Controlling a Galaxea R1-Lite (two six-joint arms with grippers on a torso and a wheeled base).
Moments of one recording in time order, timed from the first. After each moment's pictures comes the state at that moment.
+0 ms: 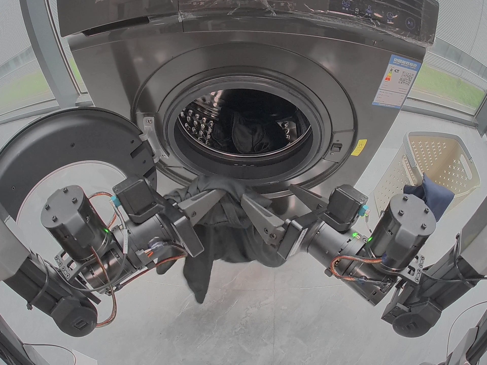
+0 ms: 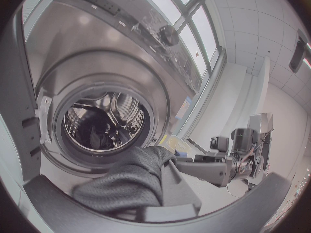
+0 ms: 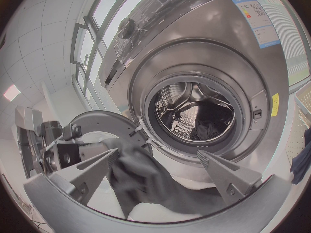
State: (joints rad) left arm -0.60 1.77 -0.44 -1.54 -0.25 -0.23; right arm 0.85 1.90 -0.60 -1.46 -0.17 0.22
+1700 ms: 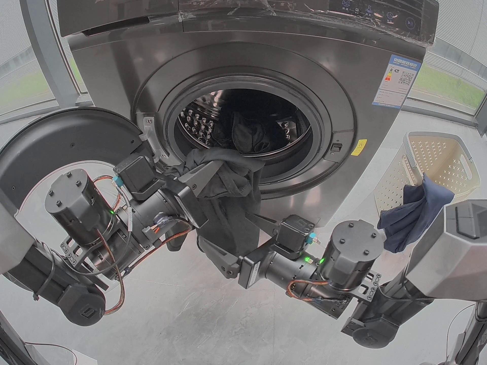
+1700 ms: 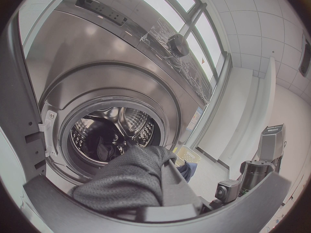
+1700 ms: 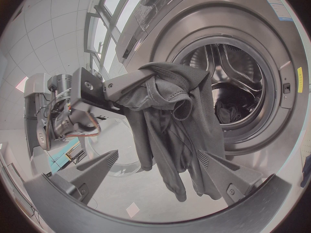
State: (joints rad) left arm -0.59 1.80 -0.55 -1.55 -0.15 -0.23; right arm 0.91 2.08 -0.69 -1.49 -0.06 0.17
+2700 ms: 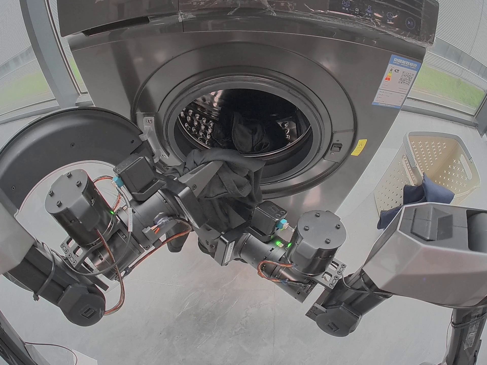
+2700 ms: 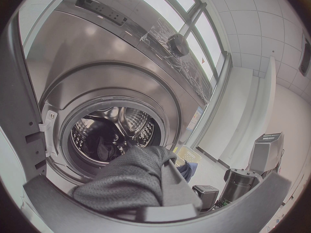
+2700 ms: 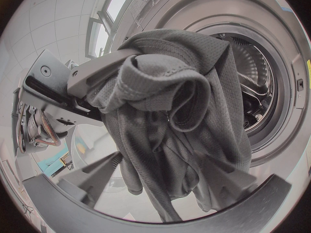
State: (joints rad) left arm -0.59 1.80 -0.54 -1.55 -0.15 -0.23; right arm 0.88 2.25 -0.94 -1.50 -0.06 0.16
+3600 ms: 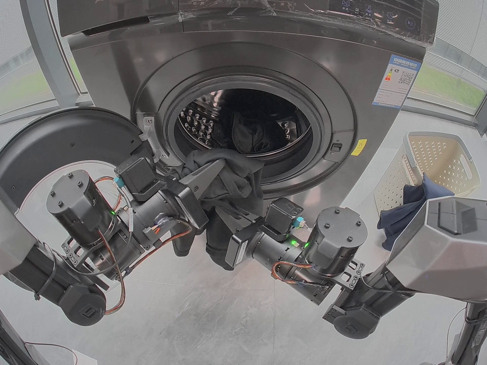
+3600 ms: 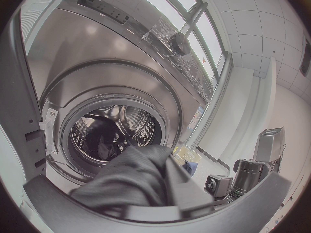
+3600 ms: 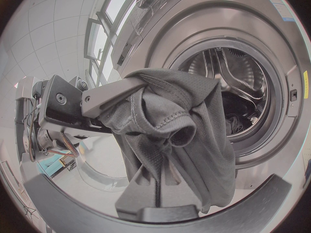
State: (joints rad) left arm -0.59 1.80 -0.54 -1.55 -0.15 -0.24; right arm 0.88 2.16 -0.84 -1.50 -0.07 0.16
